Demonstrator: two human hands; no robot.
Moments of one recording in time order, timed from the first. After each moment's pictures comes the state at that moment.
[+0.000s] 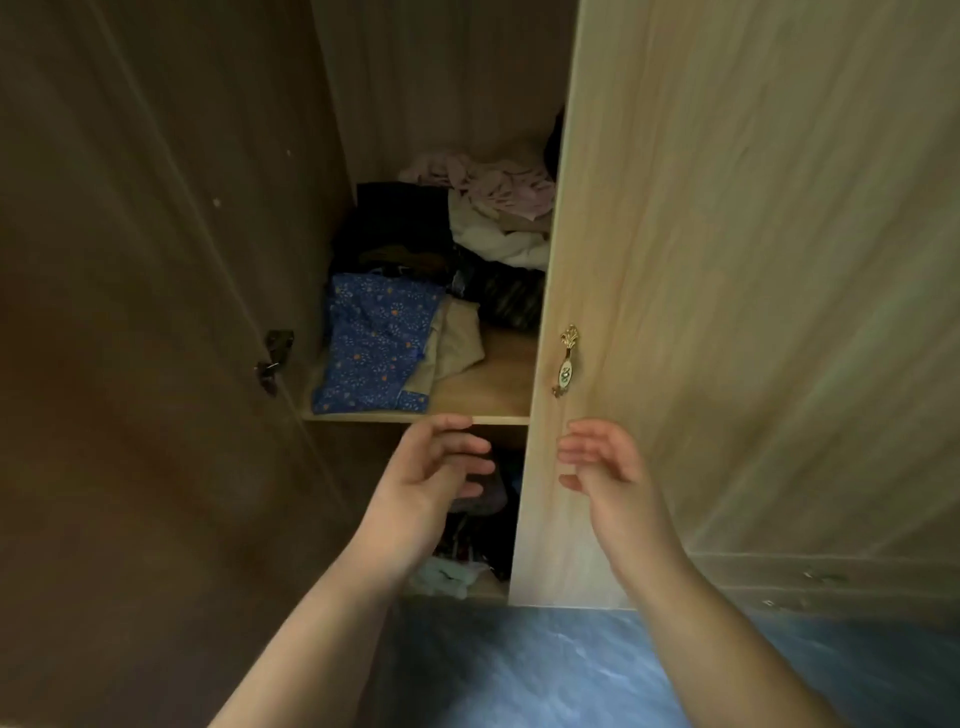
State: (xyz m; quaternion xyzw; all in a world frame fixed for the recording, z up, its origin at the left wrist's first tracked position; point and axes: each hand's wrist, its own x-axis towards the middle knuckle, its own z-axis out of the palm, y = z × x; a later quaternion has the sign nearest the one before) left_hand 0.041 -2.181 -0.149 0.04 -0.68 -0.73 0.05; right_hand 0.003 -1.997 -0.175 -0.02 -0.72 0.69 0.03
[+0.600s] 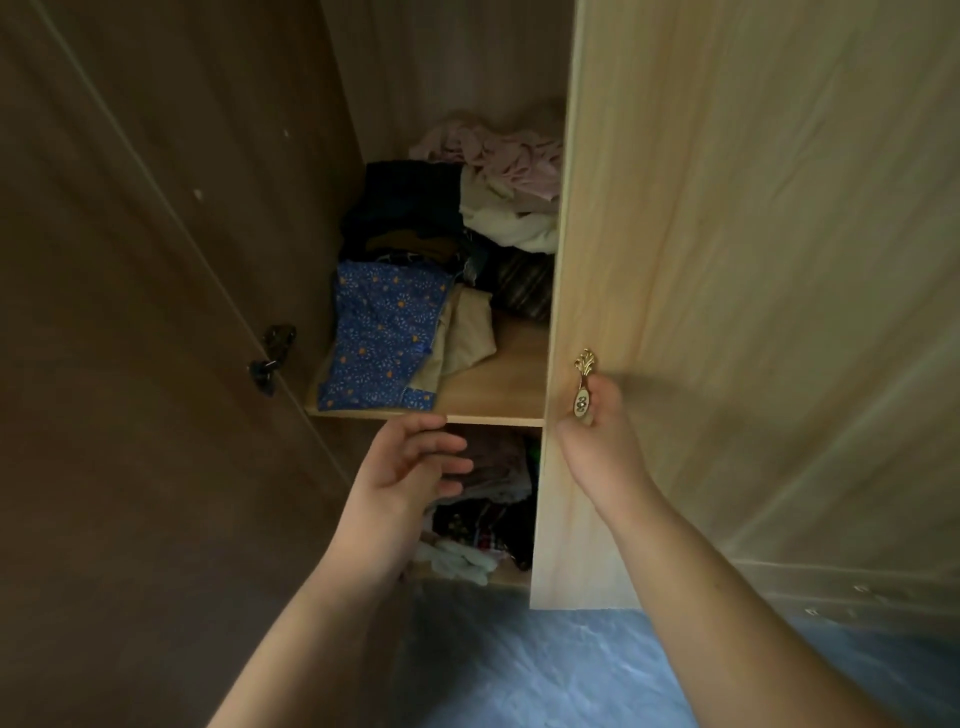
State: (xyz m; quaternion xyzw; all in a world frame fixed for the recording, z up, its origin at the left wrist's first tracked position) left_hand 0.010 -2.177 -0.158 0.12 -0.67 -0.73 0.11; right_hand -0.093 -2.004 -0.188 -0.04 -0.79 0.61 -0.02
